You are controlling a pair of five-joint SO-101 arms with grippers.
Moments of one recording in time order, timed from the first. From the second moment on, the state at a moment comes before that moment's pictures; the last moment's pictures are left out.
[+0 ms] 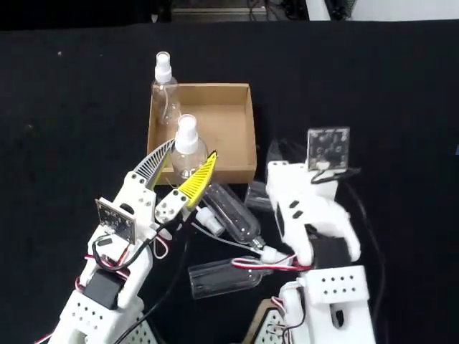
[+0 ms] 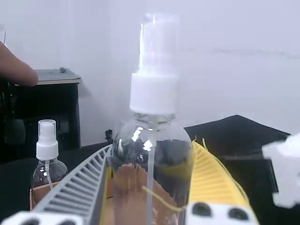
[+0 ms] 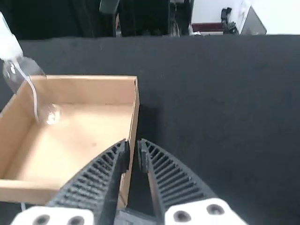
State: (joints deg) left arm 22.1 -103.8 96.1 5.7 0.0; right arm -5.0 -72.1 77.1 30.3 -3.1
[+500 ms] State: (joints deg) left arm 12.4 -103.8 96.1 5.7 0.0; right arm -4.9 -74.4 85.3 21.7 -3.1
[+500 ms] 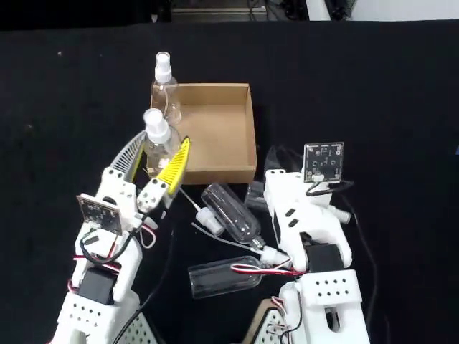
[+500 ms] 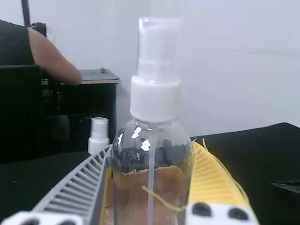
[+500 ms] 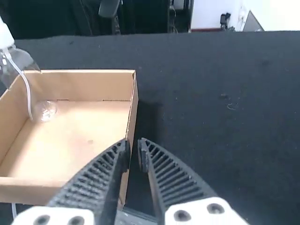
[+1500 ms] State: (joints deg) left arm 1.1 -50.7 62.5 -10.9 9.5; right arm -5.0 -74.4 85.3 21.7 -3.1
